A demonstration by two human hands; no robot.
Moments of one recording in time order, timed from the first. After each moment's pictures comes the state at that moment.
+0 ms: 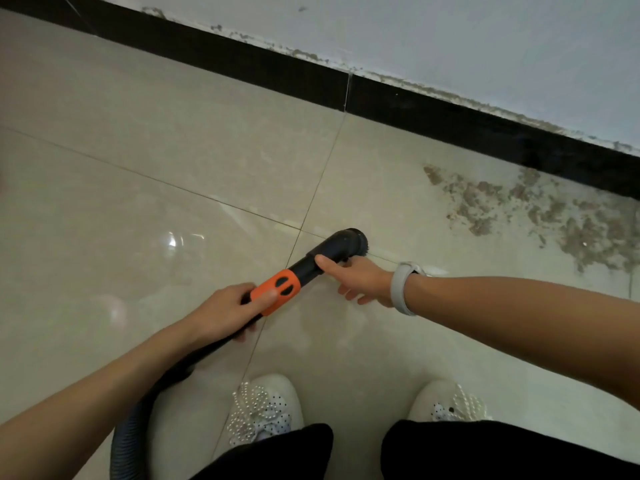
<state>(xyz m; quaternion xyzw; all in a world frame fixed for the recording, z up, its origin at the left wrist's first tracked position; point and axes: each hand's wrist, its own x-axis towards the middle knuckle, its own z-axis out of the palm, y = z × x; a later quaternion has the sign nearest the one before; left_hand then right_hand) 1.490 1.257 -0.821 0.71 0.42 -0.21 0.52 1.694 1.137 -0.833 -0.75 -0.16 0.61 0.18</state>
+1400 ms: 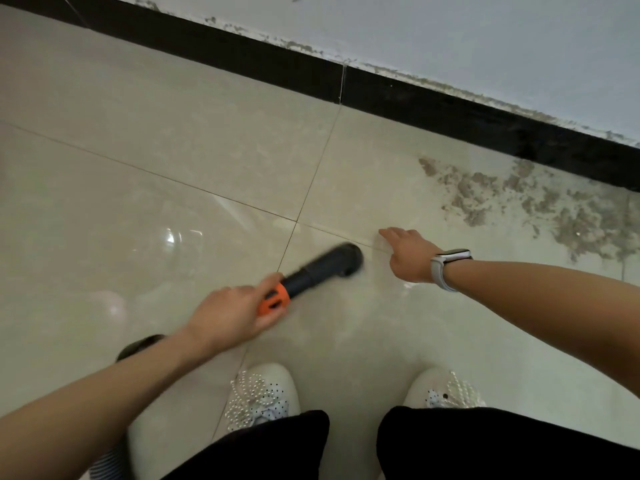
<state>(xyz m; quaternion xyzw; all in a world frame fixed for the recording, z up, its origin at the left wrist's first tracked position) 1.477 1.232 -0.824 0.94 0.25 -0.15 0.16 1.773 1.089 -0.850 -0.81 -0.45 0.38 -0.07</state>
